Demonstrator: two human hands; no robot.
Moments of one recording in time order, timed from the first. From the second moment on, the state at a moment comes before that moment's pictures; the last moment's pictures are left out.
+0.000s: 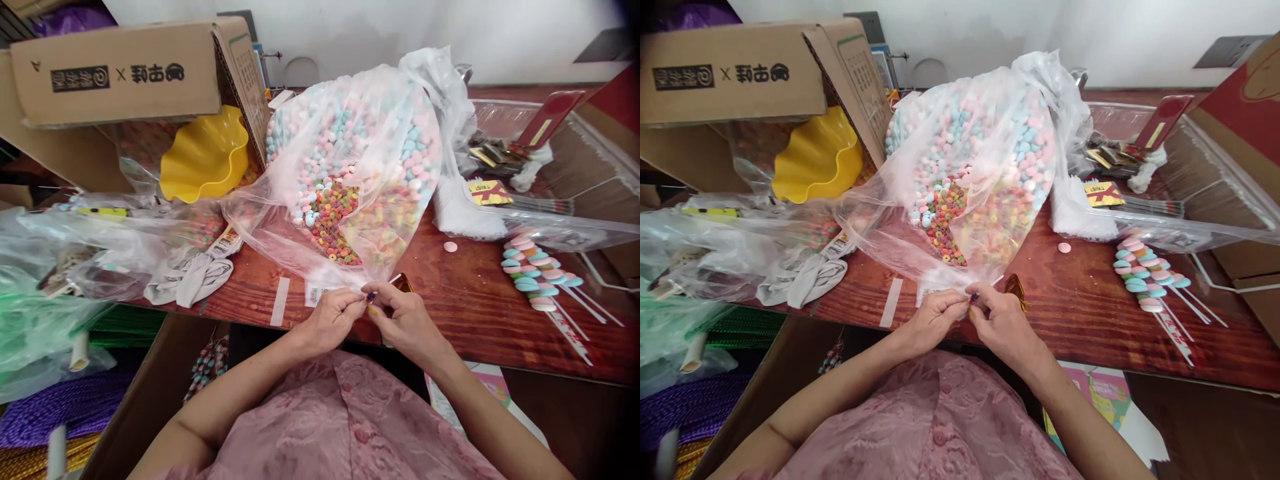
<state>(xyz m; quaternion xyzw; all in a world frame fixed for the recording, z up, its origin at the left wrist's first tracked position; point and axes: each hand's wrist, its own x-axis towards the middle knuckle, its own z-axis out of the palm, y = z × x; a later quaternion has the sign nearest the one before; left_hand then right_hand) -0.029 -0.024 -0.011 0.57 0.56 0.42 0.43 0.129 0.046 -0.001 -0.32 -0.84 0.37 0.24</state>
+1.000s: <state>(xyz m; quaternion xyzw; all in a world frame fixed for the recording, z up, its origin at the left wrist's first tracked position) -0.031 -0.016 -0.022 0.44 0.51 0.49 0.55 0.124 0.045 -0.001 -0.32 -0.84 0.34 0.27</state>
